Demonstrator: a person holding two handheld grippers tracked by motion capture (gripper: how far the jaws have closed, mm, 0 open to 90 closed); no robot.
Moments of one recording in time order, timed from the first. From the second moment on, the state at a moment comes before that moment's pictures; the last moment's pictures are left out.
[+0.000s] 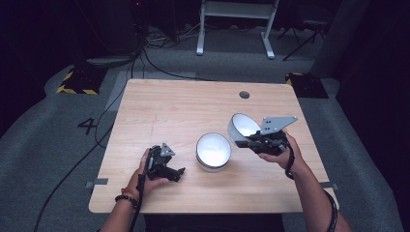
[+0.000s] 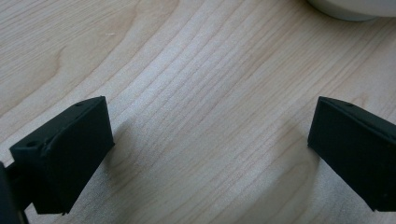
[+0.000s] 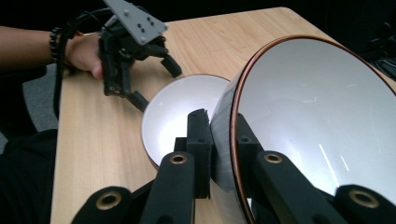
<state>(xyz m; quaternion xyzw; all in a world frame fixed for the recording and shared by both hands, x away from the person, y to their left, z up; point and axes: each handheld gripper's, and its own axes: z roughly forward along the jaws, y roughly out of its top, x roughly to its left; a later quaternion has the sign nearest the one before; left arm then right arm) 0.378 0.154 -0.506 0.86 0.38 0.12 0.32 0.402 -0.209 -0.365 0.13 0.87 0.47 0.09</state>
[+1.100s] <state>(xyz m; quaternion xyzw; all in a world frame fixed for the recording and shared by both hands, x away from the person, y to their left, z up) 0.378 0.154 -0.506 0.86 0.38 0.12 0.32 0.424 -0.292 -0.384 0.24 0.86 0.42 0.16</state>
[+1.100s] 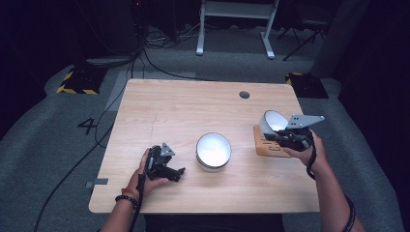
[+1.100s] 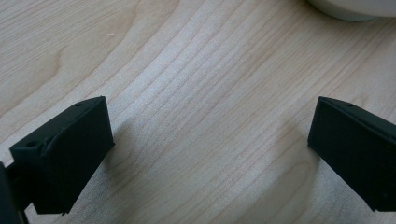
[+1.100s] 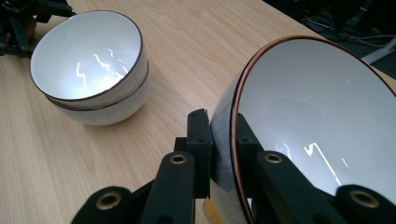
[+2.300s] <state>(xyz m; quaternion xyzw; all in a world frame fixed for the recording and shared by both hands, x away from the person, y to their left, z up) 0.378 0.154 -0.506 0.86 0.38 0.12 0.32 0.459 -0.311 -0.442 0.30 0.88 0.34 0.17</state>
